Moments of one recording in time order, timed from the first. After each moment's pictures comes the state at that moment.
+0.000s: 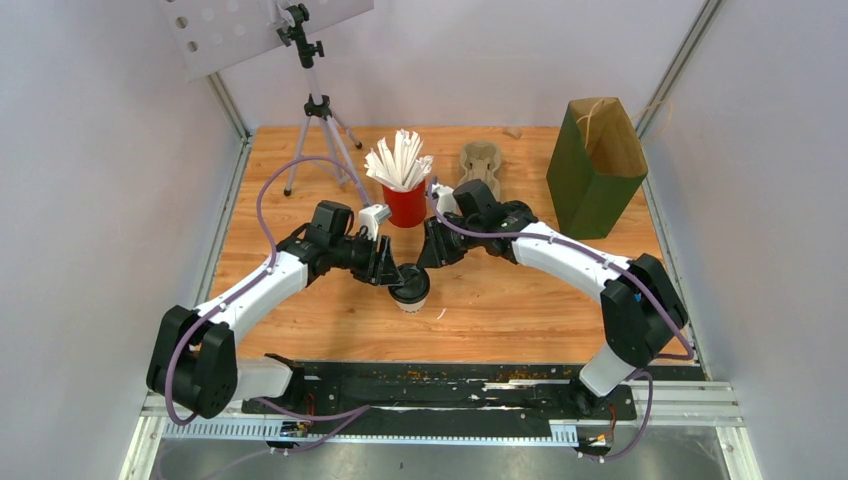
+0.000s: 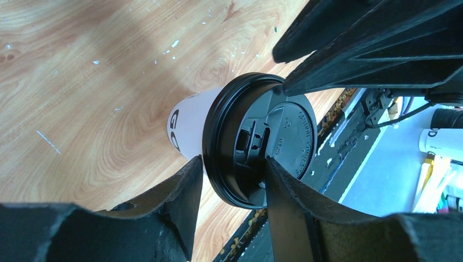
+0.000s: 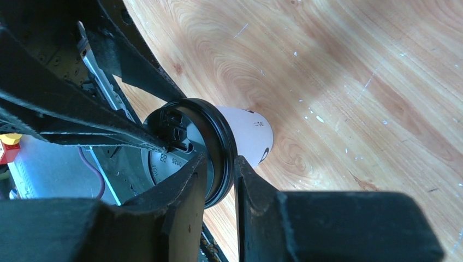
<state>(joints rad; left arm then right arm) -0.42 1.28 0.79 -0.37 0.65 -0.19 0.70 1.61 1.16 -0.29 -0.48 0.31</state>
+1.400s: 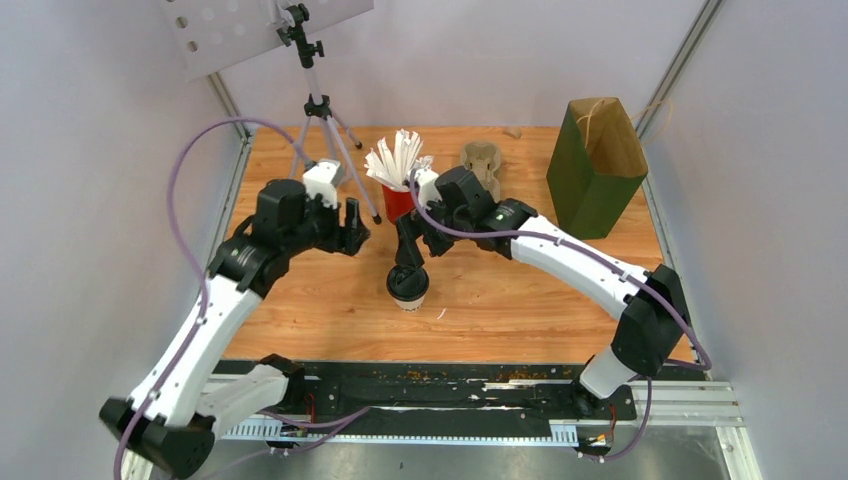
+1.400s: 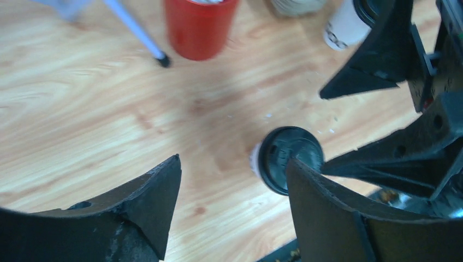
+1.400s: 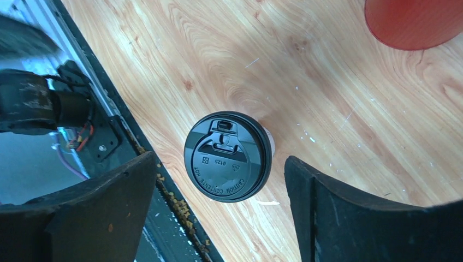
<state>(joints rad) -0.42 1.03 1.13 -0.68 0.20 -0.16 0.80 1.59 1.39 -0.48 -0.33 0.22</state>
